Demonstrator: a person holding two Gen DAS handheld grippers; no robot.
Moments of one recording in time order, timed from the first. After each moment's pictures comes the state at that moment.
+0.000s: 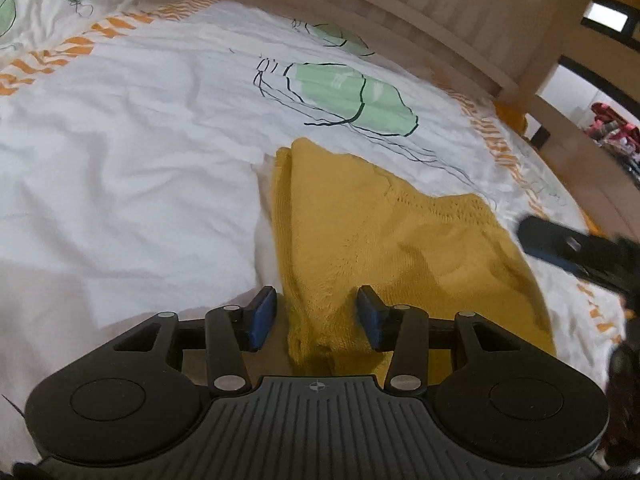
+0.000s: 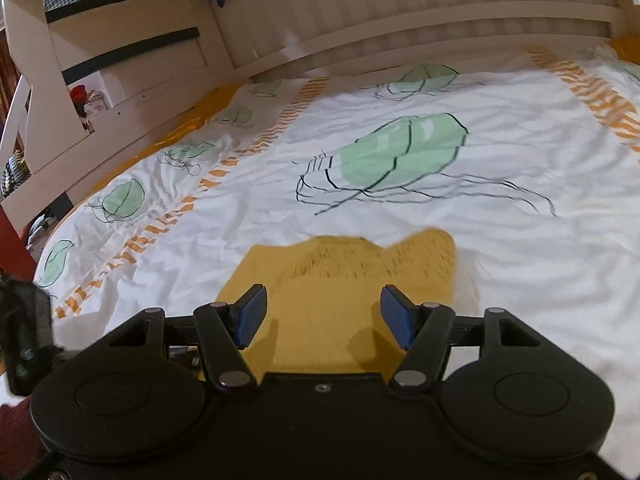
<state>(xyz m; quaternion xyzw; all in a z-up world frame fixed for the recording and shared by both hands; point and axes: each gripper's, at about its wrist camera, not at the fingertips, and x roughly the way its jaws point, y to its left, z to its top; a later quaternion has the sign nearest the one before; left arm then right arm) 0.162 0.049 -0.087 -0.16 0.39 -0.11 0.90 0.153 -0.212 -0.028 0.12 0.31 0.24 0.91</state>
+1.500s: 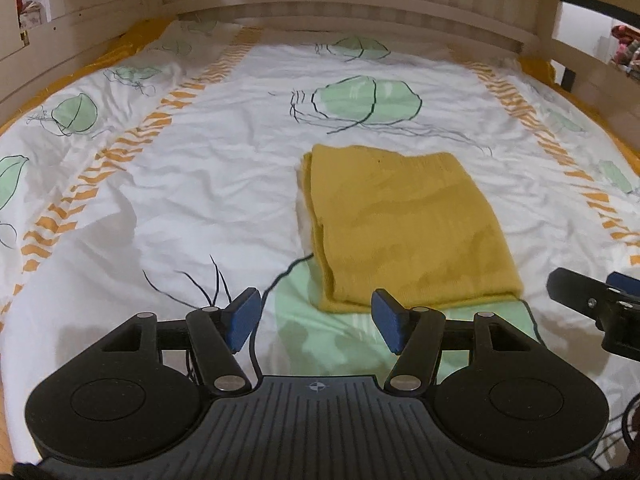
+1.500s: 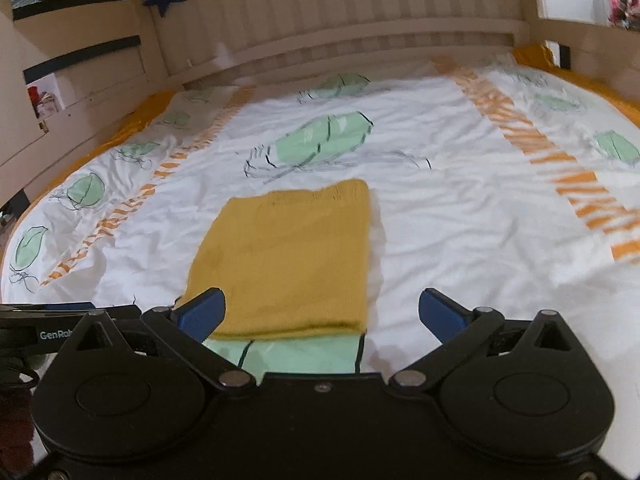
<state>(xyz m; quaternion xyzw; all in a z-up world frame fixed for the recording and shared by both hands) 0.029 -0.004 0.001 0.00 0.40 0.00 0.92 -0.019 -0.228 0.015 0.11 0.34 0.08 0.93</state>
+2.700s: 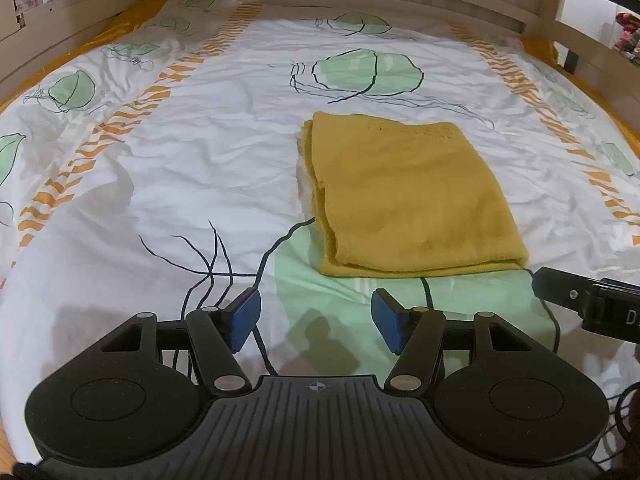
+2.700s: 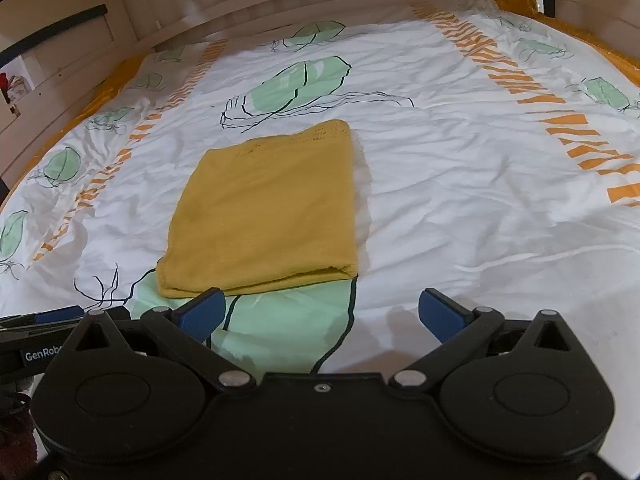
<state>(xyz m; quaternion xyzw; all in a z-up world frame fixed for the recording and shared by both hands) 0.019 -0.004 -0.008 -0.01 0.43 0.00 0.90 -0.011 -0.221 0.001 0.12 0.41 0.07 0.90</state>
